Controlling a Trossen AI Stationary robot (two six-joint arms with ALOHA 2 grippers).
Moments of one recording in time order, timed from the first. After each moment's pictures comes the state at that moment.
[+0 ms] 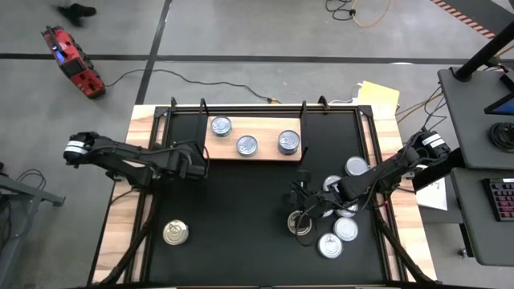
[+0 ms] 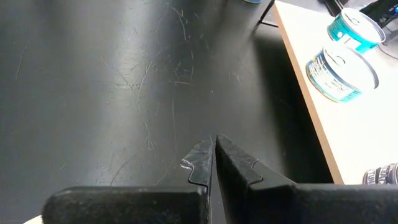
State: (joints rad) left arm -0.07 1.26 0.77 -1.40 -0.54 -1.16; right arm 0.40 1.49 0.83 -0.07 0.50 0.10
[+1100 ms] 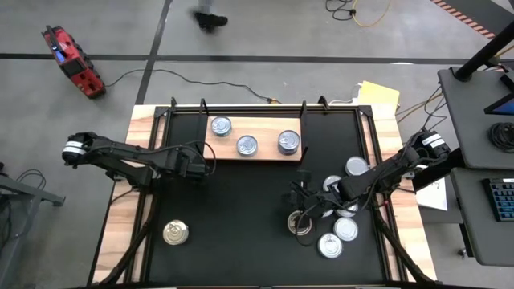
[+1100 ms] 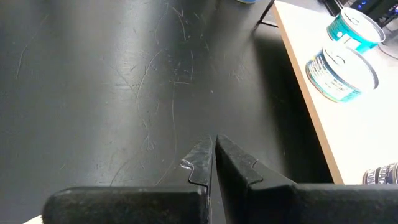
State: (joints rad) left arm -0.08 1.25 0.78 -1.26 -0.37 -1.03; right arm 0.40 1.50 0.83 -0.07 0.50 0.10
